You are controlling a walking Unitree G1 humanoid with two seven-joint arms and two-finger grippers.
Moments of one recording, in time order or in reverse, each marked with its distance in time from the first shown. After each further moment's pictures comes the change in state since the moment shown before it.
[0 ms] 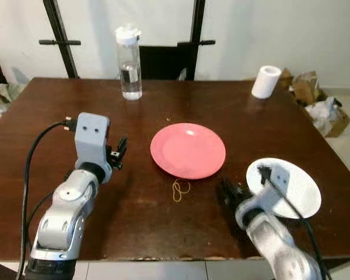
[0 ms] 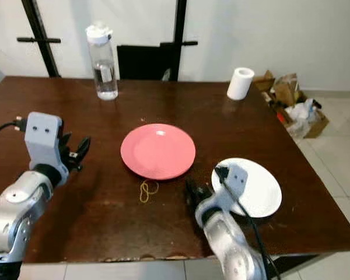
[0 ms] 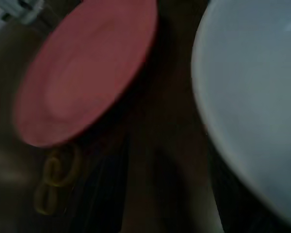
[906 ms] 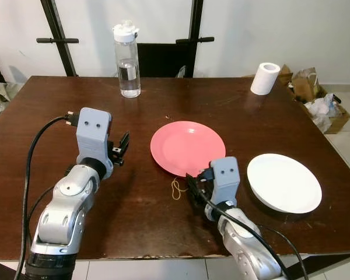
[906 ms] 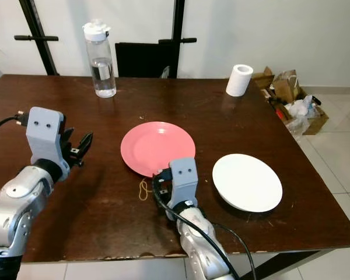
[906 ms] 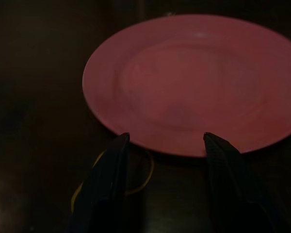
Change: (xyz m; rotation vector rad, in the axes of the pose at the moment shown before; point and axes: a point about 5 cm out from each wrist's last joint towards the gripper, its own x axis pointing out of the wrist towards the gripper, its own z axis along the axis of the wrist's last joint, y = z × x) left arm 0.004 0.000 0.007 0.017 -0.006 -0.030; right arm 0.029 0.067 -0.025 -0.541 -0.128 0.246
